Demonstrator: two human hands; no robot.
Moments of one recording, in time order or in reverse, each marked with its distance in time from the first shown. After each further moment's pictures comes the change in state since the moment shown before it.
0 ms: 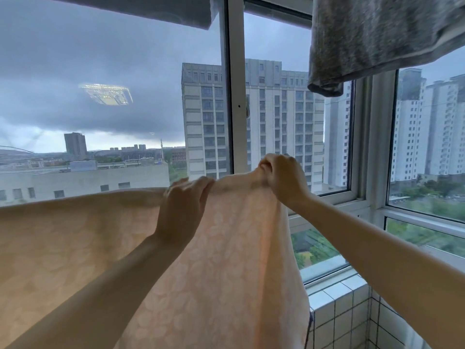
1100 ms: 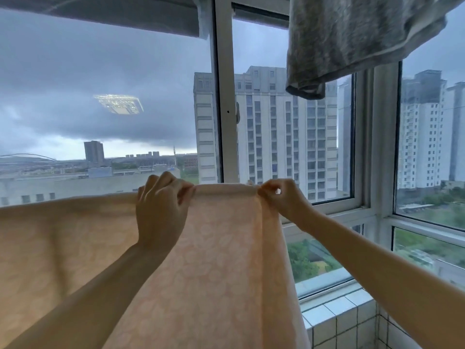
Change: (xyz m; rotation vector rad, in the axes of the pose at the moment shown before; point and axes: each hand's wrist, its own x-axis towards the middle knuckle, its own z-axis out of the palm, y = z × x) left_hand 0.009 0.036 0.034 0.233 0.103 -0.189; right_hand -0.025 0.079 -0.015 0.505 -0.281 0.224
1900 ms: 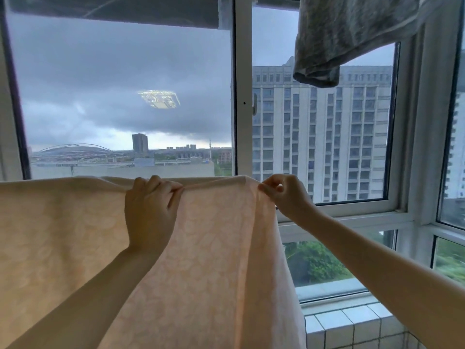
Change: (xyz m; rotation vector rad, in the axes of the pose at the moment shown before) left_hand -0.037 0.022 -0.009 0.221 0.098 0.007; right_hand -0.006 0.024 -0.013 0.039 -0.056 -0.143
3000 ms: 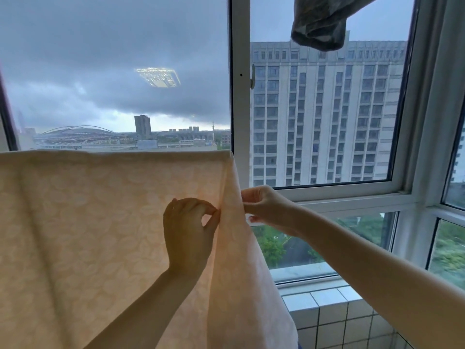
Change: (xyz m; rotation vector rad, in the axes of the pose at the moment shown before) left_hand -0.075 0.078 0.042 -0.178 -0.254 -0.258; right_hand -0.034 0.019 0.027 0.492 -0.622 0.344
